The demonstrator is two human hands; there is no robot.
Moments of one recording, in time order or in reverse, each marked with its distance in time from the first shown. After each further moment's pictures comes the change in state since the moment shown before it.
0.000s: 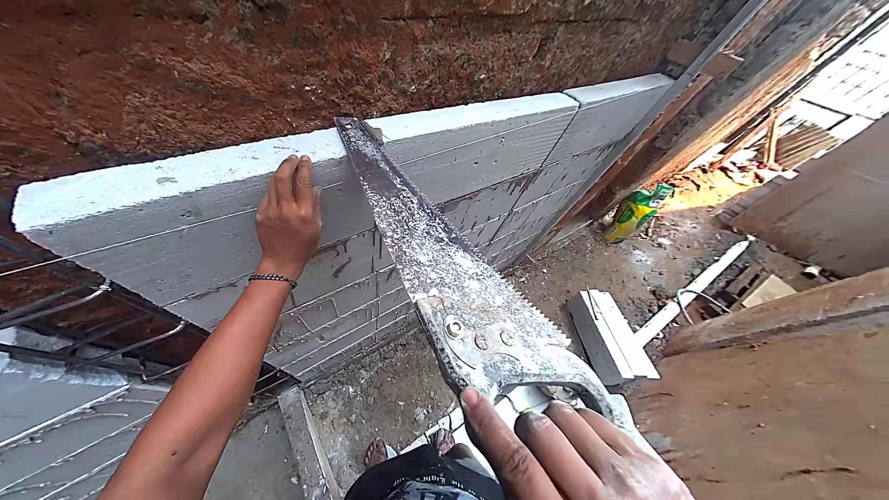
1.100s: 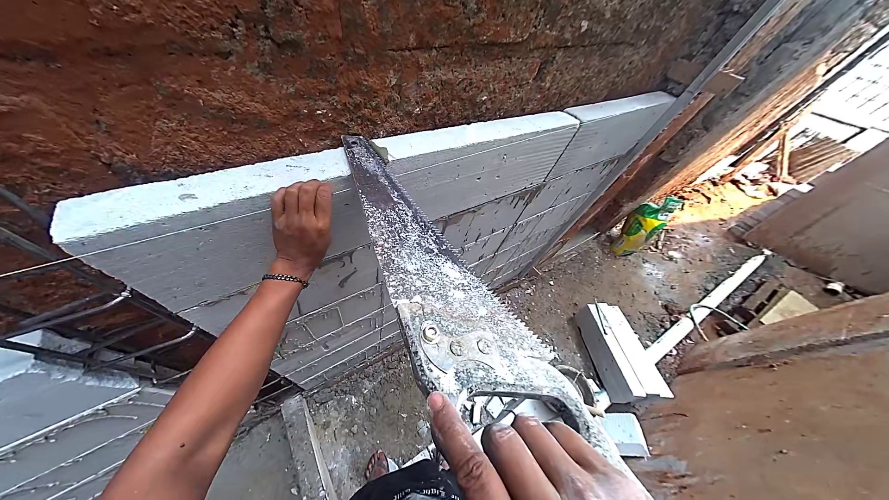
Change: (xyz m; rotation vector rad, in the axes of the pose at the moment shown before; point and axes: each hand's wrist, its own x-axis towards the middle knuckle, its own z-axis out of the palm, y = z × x) left_hand 0.013 0.003 0.001 0.152 0.146 0.174; right_hand 0.025 -0.013 -0.007 0.006 0.012 -0.011
